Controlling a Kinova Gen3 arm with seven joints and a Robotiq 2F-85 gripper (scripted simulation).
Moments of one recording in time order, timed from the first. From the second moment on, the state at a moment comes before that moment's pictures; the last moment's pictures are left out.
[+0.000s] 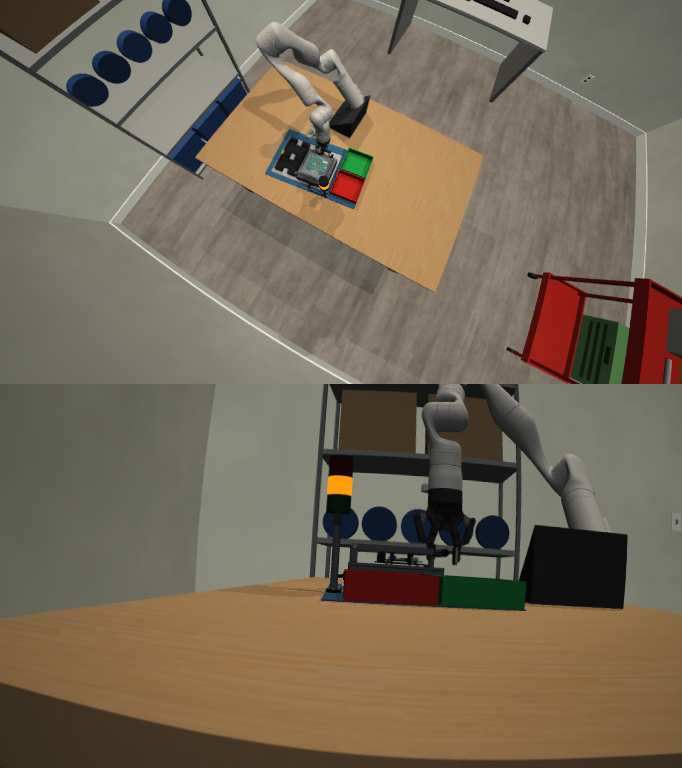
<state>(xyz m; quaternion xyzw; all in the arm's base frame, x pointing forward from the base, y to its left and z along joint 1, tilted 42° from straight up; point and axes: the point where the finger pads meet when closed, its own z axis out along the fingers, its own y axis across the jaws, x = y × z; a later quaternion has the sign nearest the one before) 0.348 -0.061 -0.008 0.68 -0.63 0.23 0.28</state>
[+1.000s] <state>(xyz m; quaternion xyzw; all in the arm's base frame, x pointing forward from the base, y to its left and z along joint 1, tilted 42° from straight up) 0.352 -0.008 0.051 0.68 -0.63 0.22 0.29</state>
